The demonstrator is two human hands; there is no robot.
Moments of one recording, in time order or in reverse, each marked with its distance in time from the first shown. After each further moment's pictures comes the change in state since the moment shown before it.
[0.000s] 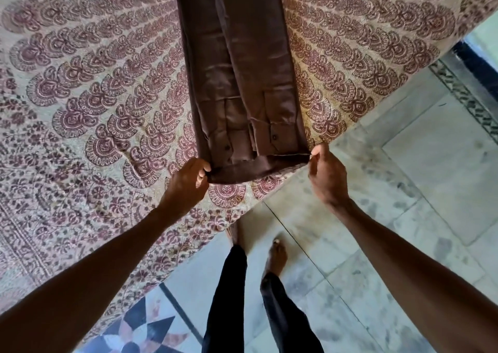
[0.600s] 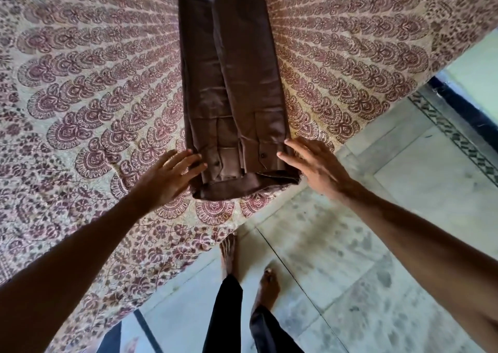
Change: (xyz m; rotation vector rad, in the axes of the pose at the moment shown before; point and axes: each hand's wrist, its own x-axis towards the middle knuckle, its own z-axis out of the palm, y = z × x) left_hand 0.034 -0.042 -0.022 0.765 -0.158 0.499; right_hand 0.066 0.036 -0.018 -0.371 -0.150 -0.816
